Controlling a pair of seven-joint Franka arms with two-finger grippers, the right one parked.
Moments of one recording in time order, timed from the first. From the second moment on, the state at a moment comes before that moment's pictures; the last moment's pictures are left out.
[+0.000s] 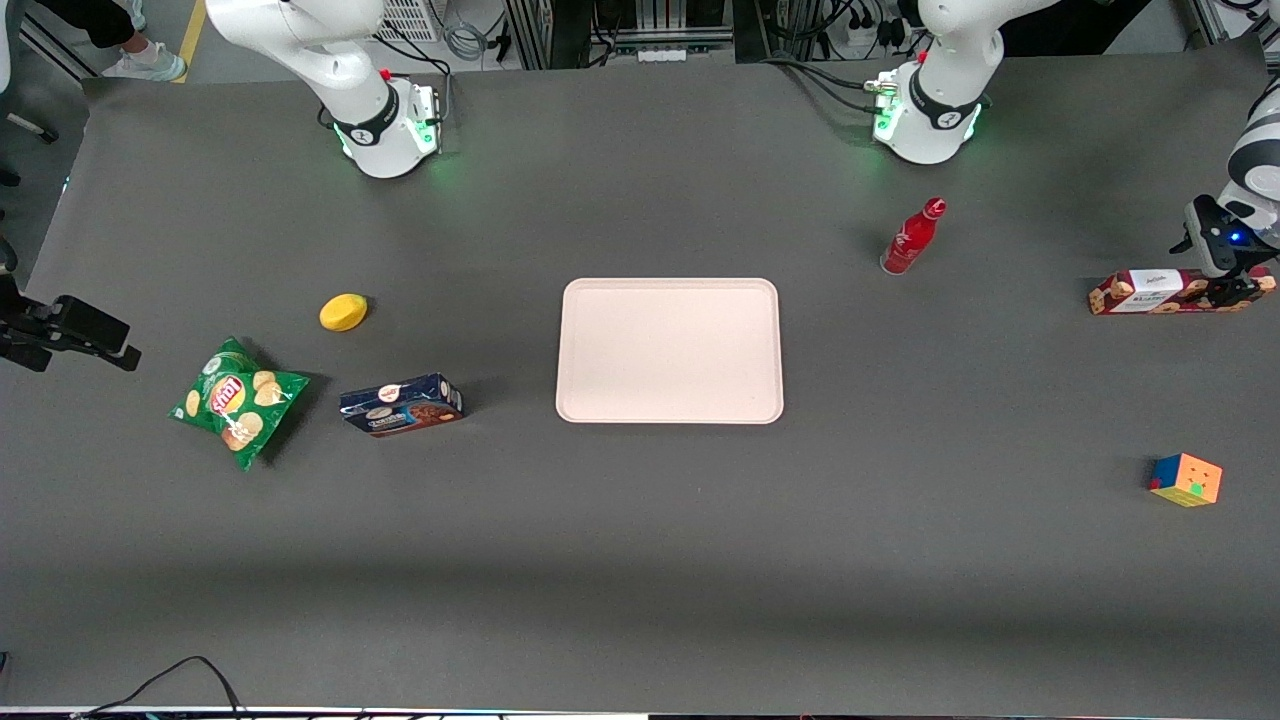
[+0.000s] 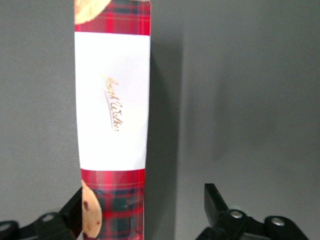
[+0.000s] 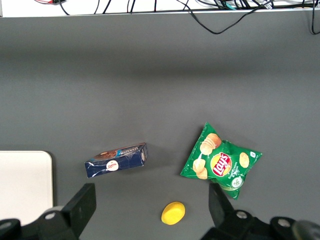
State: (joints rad) arm 0.37 0.29 0.42 -2.36 -0.19 2.58 2.46
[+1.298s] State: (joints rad) arm 0.36 0.20 0.31 -1.85 -0.20 2.19 2.23
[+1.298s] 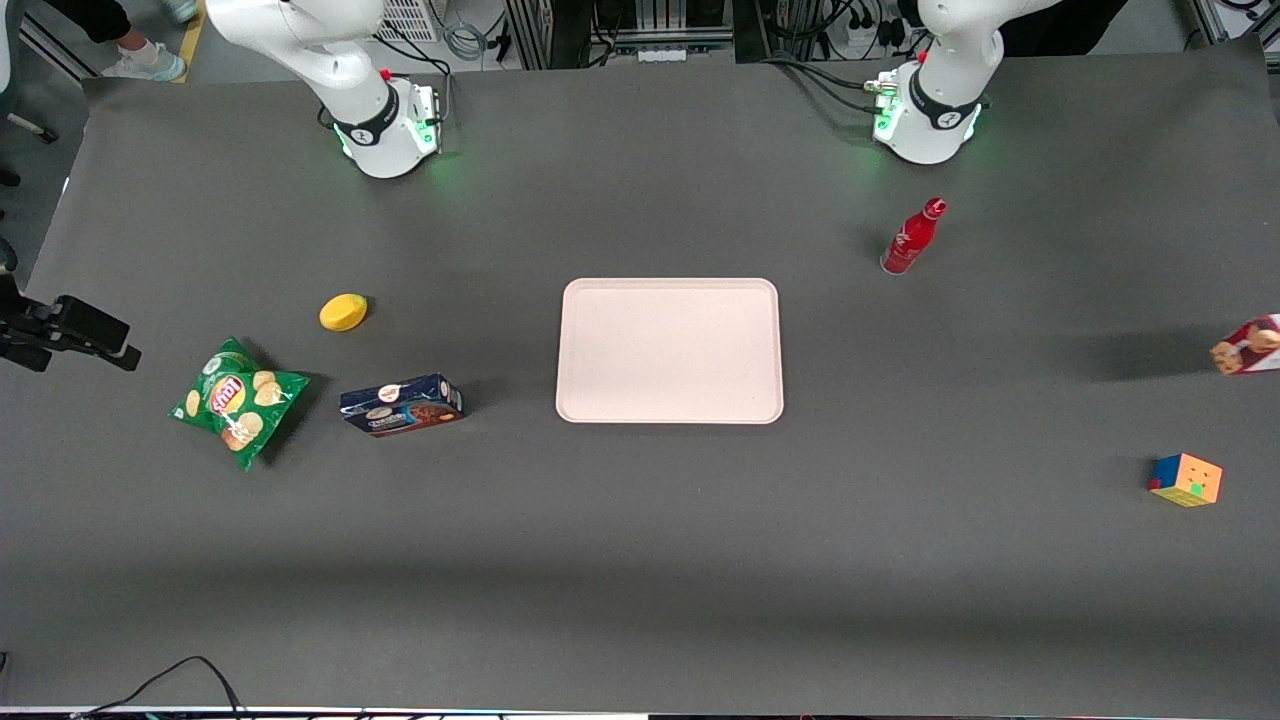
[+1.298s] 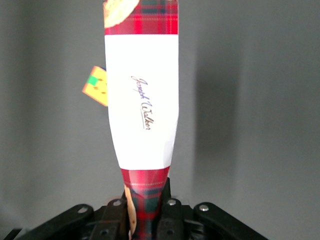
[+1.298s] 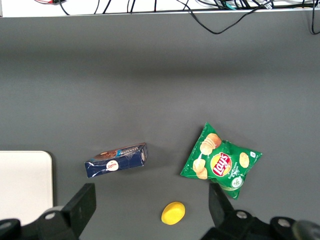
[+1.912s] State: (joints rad) arm 0.35 0.20 0.26 -1.71 -0.15 1.94 1.86
